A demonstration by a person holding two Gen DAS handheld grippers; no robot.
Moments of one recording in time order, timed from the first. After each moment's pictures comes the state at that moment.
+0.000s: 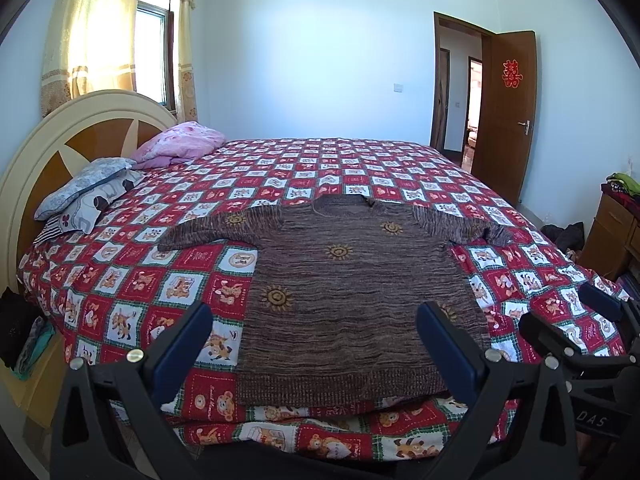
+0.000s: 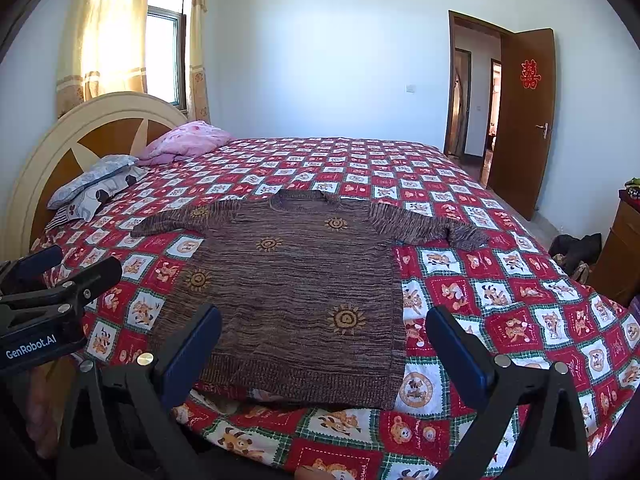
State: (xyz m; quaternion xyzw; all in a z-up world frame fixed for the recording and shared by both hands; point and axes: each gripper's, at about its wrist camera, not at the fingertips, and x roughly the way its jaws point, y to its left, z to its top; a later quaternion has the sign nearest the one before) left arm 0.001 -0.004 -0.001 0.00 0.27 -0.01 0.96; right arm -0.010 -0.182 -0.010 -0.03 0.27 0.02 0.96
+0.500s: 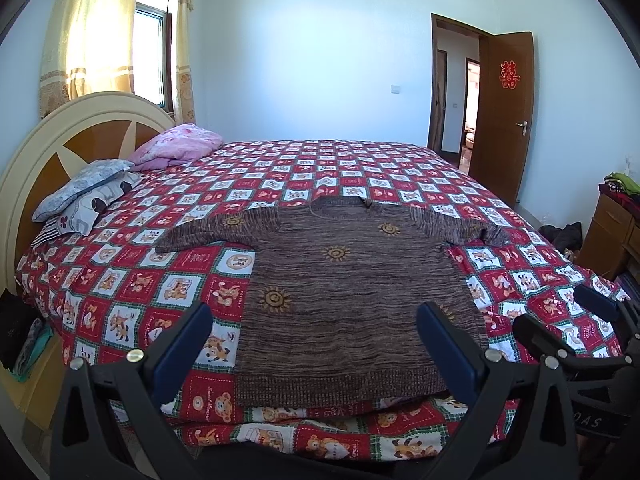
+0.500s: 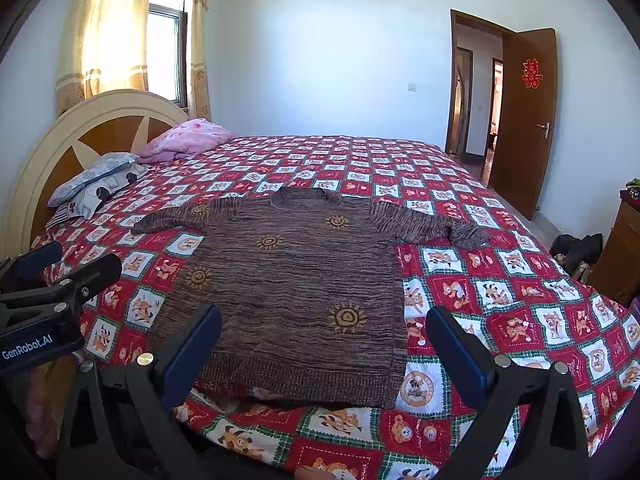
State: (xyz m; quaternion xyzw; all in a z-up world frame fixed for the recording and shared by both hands) left arm -0.001 -0.006 0.000 0.00 0.27 -0.01 0.96; right arm -0.011 -0.180 -0.011 -0.03 0.27 0.03 0.96
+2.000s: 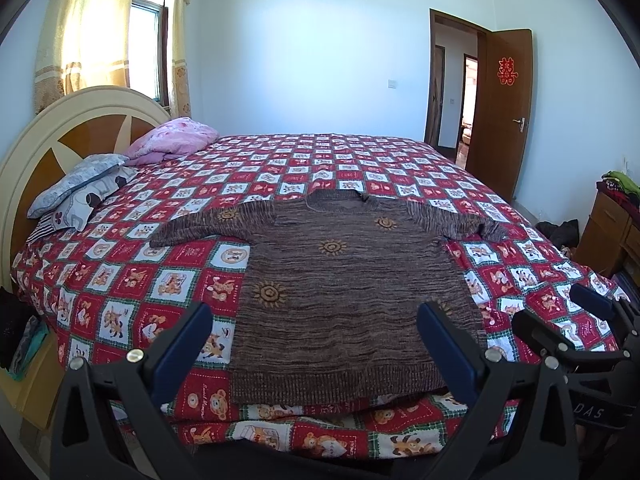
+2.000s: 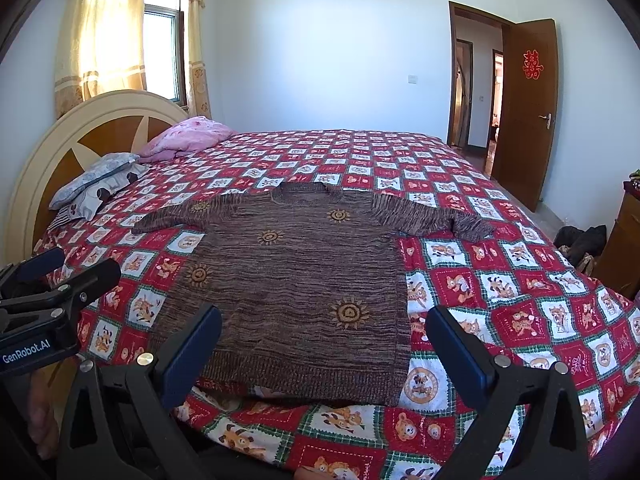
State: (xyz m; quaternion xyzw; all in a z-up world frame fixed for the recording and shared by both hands) left arm 0.006 -0.016 -0.007 0.00 0.28 -0.02 0.96; right arm -0.003 -0.181 -0.015 -0.02 0.29 0.05 0.96
